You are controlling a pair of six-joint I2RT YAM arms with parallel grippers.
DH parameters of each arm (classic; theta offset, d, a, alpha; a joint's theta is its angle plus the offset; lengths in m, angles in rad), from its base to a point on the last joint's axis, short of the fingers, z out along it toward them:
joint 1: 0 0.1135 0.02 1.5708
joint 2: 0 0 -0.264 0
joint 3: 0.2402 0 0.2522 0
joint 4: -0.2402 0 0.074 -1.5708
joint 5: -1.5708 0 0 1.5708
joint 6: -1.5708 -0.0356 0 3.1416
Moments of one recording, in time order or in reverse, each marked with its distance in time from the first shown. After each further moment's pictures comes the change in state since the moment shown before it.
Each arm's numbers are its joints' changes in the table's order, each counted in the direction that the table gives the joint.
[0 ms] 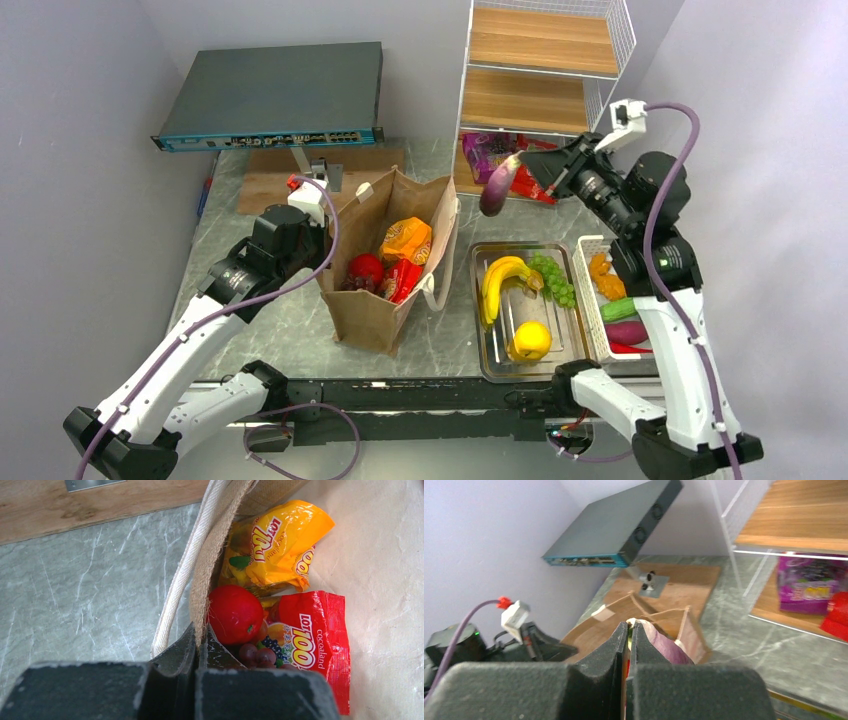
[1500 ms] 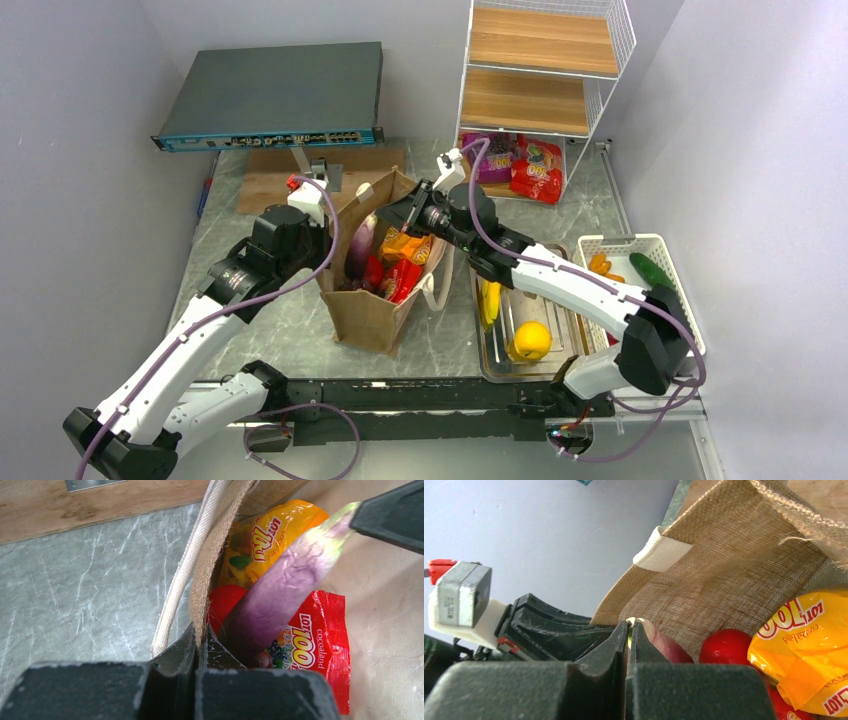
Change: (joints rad) left arm 0.000 0.002 0.000 -0.002 0.000 0.000; right arm 0.659 -0.472 -0.274 0.600 -0.290 -0.422
